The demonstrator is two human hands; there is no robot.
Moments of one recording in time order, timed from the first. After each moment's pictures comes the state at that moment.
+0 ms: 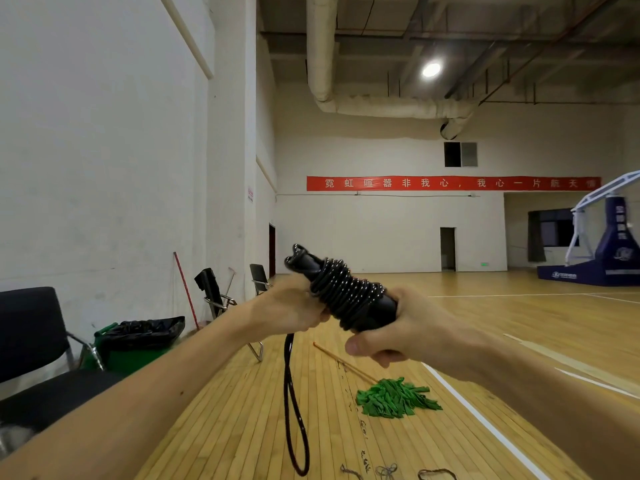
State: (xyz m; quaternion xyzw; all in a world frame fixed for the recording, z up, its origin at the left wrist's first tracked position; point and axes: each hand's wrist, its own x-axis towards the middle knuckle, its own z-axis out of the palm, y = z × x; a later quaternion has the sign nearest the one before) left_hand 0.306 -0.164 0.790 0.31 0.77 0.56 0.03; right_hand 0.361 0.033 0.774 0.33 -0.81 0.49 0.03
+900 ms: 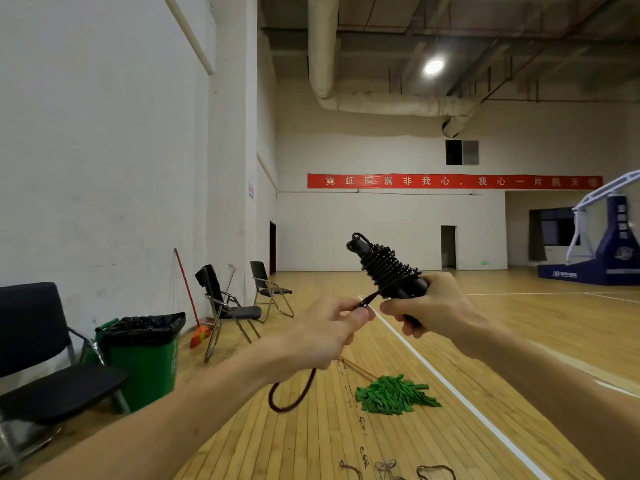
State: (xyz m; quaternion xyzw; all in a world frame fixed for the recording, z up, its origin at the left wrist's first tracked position) left_hand 0.331 -0.136 0.755 0.27 0.85 0.44 -0.05; right_hand 0.313 0.062 0.770 0.17 -0.80 0.54 0.19
